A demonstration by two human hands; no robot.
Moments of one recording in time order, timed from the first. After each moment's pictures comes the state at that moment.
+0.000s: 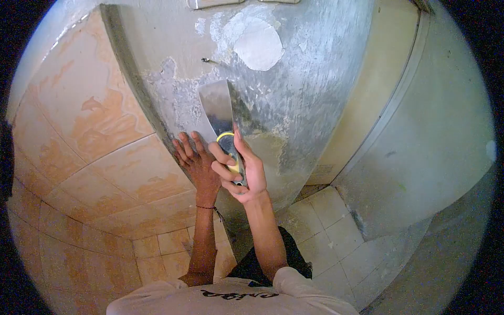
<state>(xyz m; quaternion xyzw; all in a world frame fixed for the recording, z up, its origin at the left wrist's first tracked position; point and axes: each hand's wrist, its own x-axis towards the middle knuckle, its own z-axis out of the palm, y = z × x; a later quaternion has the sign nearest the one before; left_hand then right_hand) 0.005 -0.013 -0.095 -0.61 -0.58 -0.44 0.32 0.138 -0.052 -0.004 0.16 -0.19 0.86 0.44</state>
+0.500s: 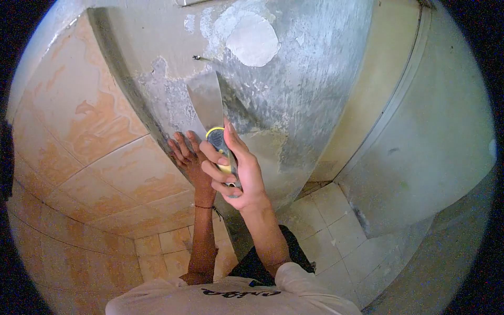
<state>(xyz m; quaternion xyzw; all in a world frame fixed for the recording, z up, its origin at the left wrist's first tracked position) 0.004 -0.009 -0.102 -0.59 -0.60 -0.43 0.33 0.141 -0.067 0.026 0.08 -0.19 0.87 0.45</state>
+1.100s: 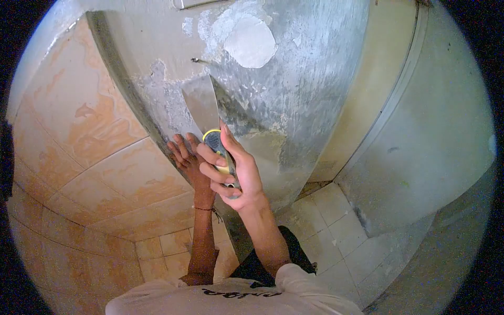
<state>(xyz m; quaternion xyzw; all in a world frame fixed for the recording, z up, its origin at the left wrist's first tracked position) 0.003 -0.008 -0.098 -0.60 -0.58 -0.44 0.33 0.138 -0.066 0.023 0.15 -0.16 0.88 0.43</state>
